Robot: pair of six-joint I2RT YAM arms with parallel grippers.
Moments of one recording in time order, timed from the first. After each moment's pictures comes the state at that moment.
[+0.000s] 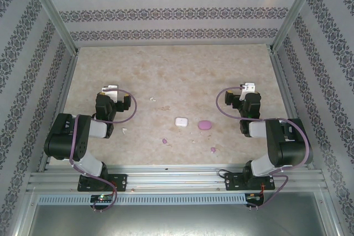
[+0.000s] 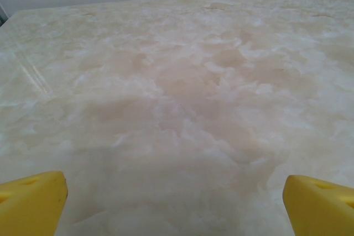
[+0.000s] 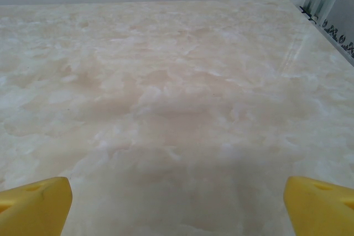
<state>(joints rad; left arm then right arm) -0.02 1.60 0.38 0.87 -0.05 0.04 0.01 1.51 0.37 0.77 0.06 0.04</state>
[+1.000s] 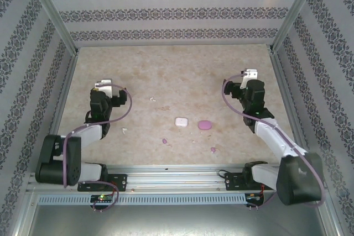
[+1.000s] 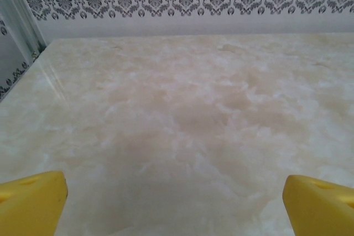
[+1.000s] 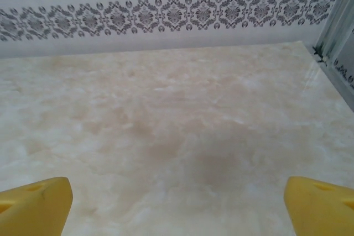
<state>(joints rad) -0.02 1.30 0.44 0.56 -0.10 -0.01 0.13 1.13 0.64 0.12 0.08 0.14</state>
